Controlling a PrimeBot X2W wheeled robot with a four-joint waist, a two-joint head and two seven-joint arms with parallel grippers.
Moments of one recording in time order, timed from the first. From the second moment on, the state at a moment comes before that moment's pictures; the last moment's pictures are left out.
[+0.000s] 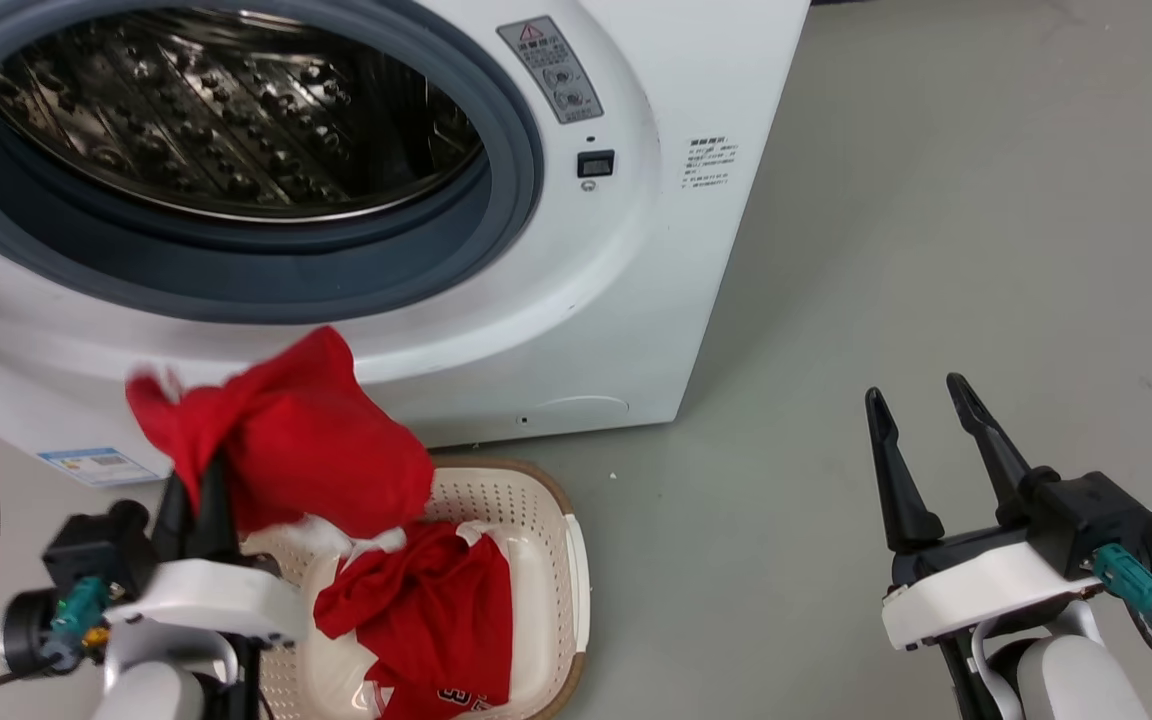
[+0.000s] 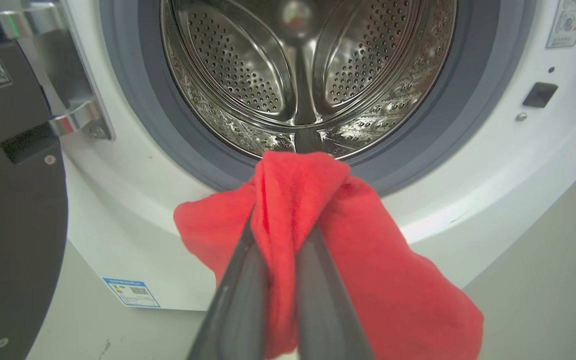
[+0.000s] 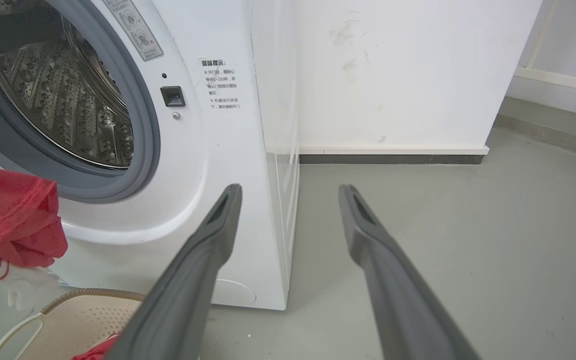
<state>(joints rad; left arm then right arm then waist) -0.13 0.35 -0.17 0.13 -0.46 0.19 -0.26 -0.12 -0.05 0.07 0.10 0.10 0.13 -0.19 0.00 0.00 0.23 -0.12</state>
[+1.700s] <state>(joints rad) -0.68 0.25 -0.21 1.27 -0.44 -0.08 -0.25 -0.33 -0.05 0.16 0.08 0.13 0.13 -0.25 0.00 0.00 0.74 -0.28</state>
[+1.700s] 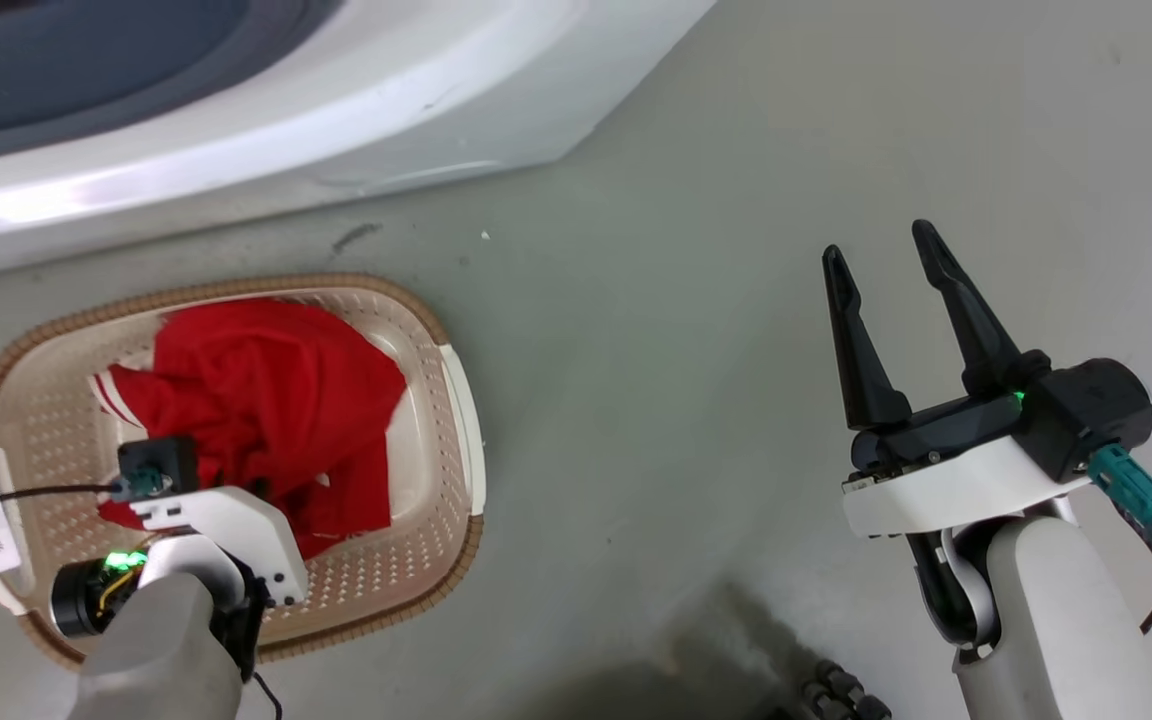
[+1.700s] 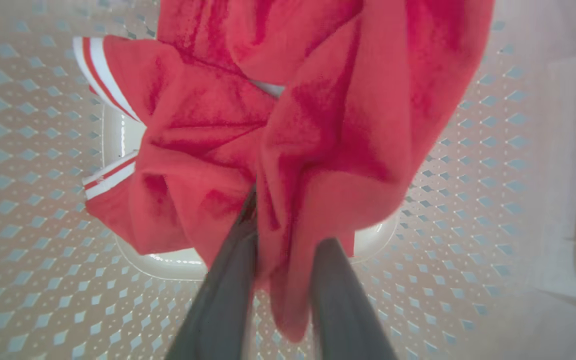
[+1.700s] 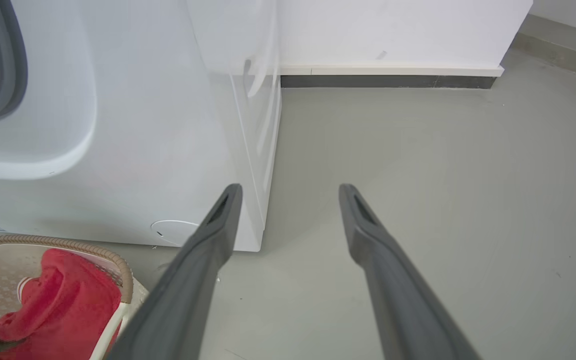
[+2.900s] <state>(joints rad) -0.29 0.12 0.02 0.39 -0.21 -0.02 -0.26 -0.13 -0.05 0.08 0.10 0.08 0.13 -0.17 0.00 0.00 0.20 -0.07</state>
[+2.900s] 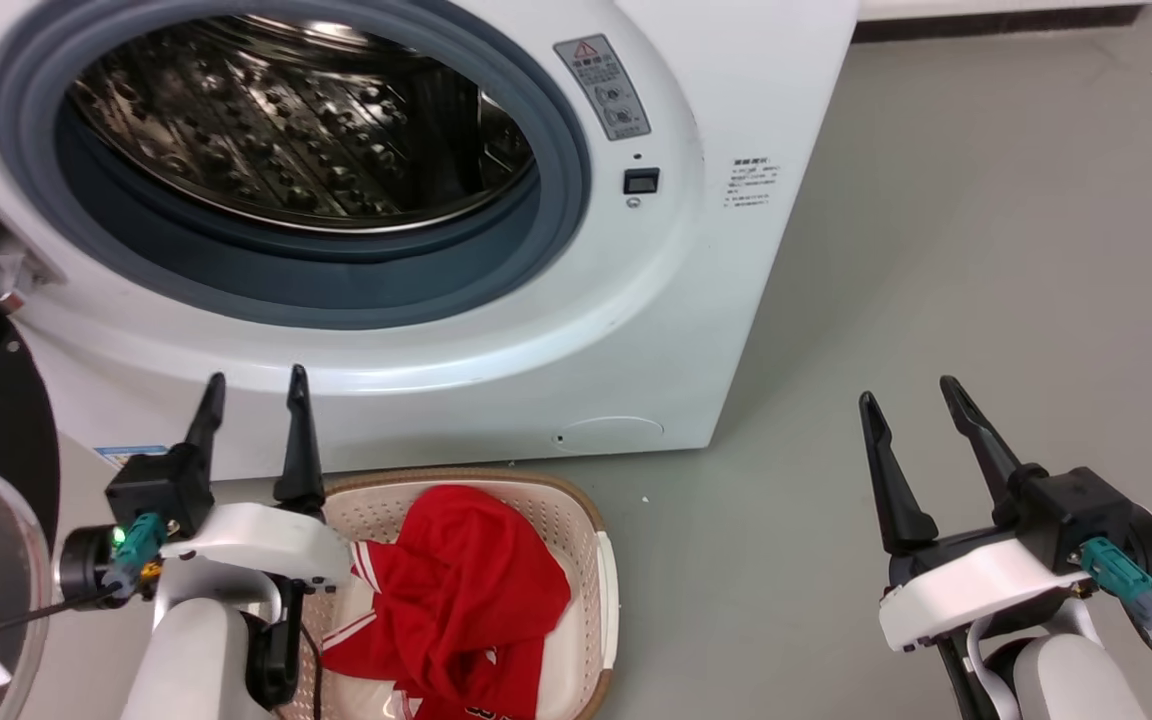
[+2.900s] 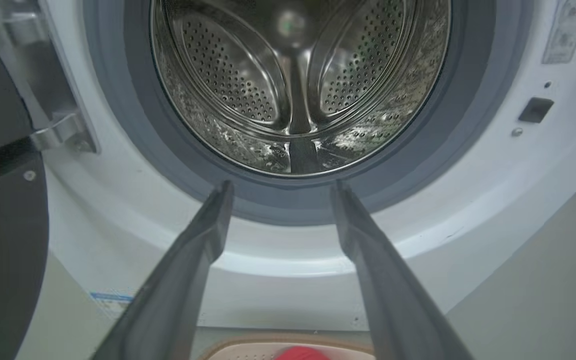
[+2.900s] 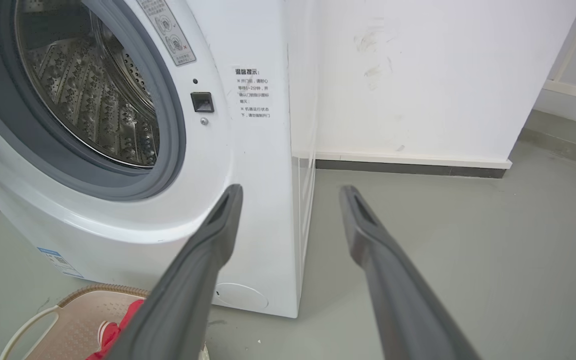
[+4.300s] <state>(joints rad) 0.01 0.15 0.00 0.08 -0.10 0.00 -0.21 0.02 -0.05 0.05 0.06 0.06 0.13 -0.11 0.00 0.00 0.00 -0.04</state>
